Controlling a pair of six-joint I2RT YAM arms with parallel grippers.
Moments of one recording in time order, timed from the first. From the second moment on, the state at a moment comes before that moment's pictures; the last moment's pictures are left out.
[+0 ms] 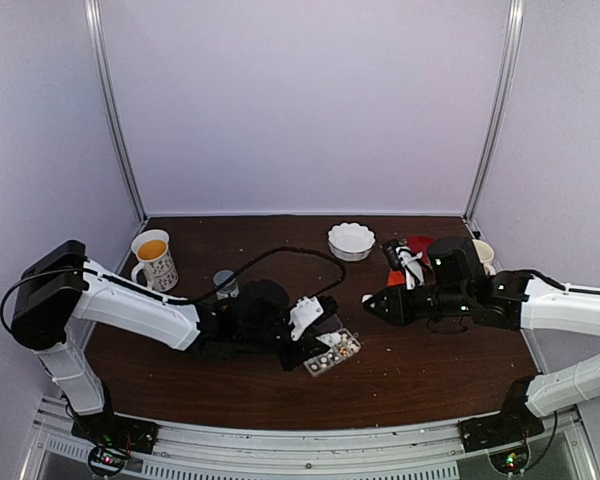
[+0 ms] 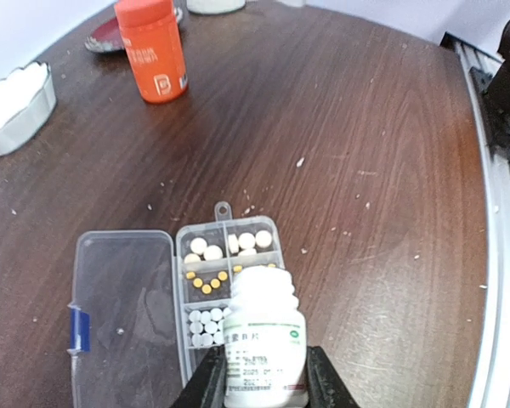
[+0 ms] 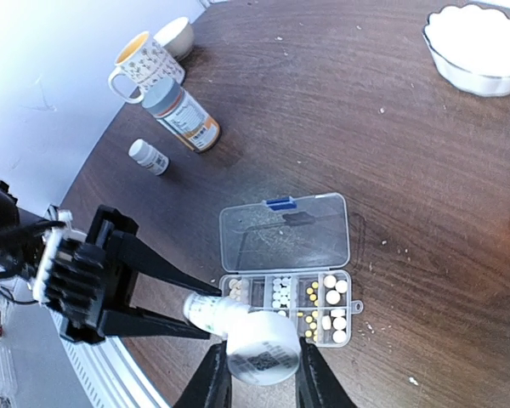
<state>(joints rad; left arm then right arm) -1.13 1.76 0.91 0.24 0.08 0.02 0.82 1.14 0.72 -0.16 -0.14 0.49</state>
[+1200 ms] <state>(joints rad) -1.13 1.33 0.64 1.00 0.45 0.05 0.86 1.05 1.14 -0.40 -0.74 0.11</state>
